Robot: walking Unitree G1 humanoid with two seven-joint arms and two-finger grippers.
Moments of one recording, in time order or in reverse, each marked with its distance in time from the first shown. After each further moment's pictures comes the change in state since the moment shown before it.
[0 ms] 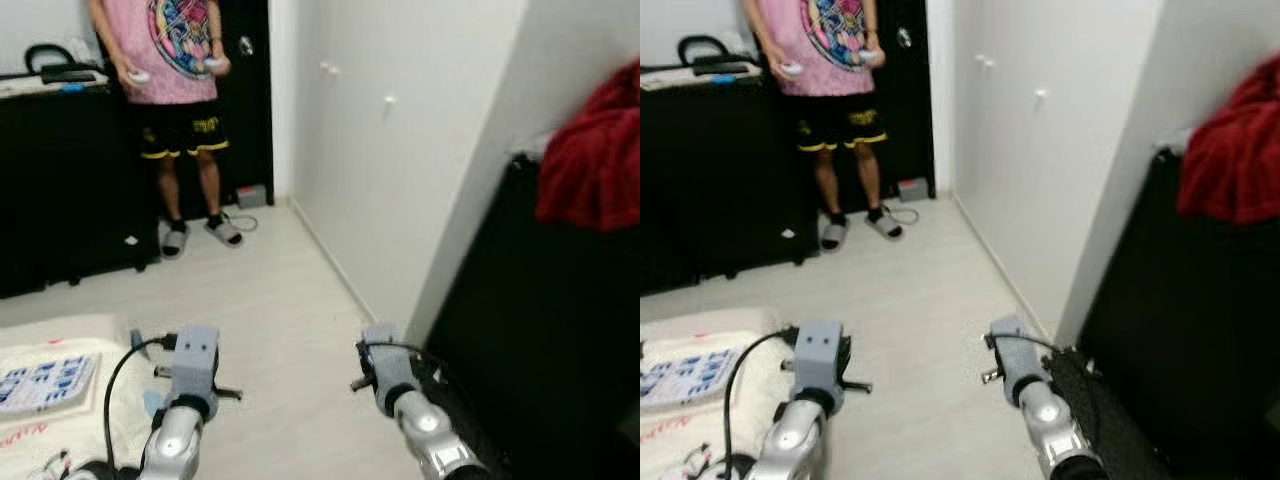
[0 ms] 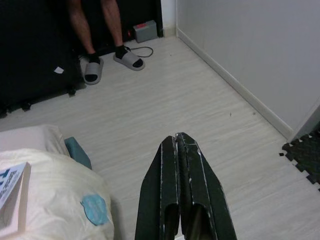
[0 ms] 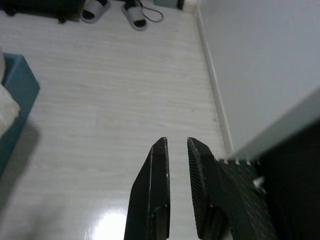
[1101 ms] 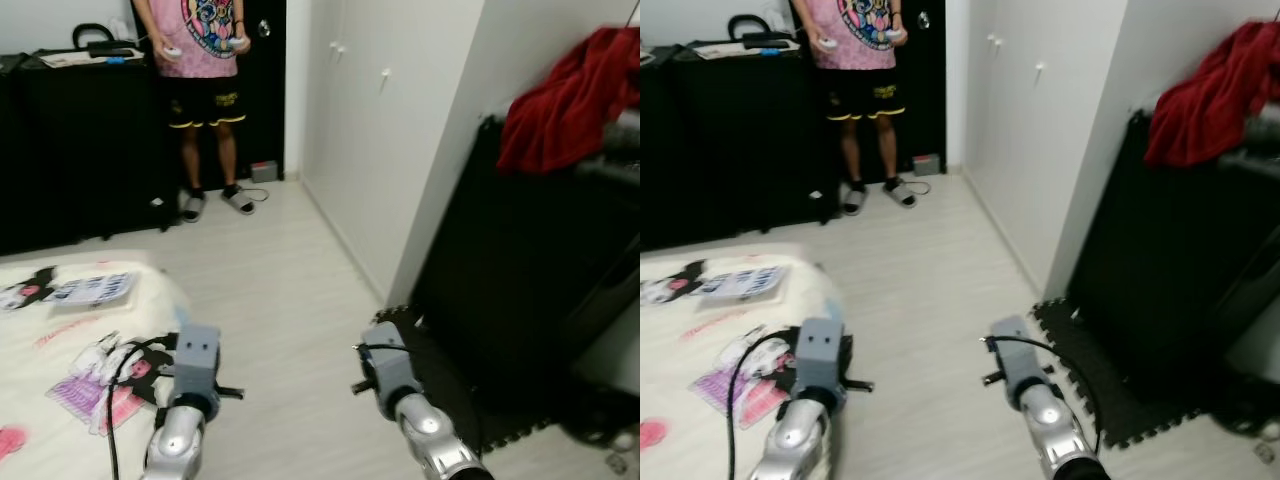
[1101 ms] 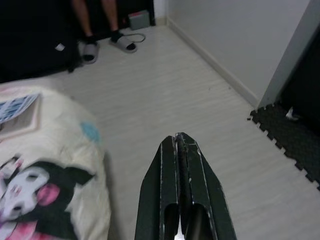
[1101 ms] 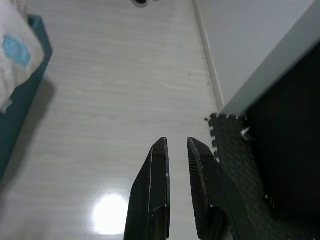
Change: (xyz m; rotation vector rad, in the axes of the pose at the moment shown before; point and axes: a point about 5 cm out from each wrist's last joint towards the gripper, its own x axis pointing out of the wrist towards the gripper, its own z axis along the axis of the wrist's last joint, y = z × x) left arm 0.002 -0.006 0.004 -0.011 -0.016 -0.008; right arm -0.002 -0.007 -0.003 -0.005 0.005 -0.017
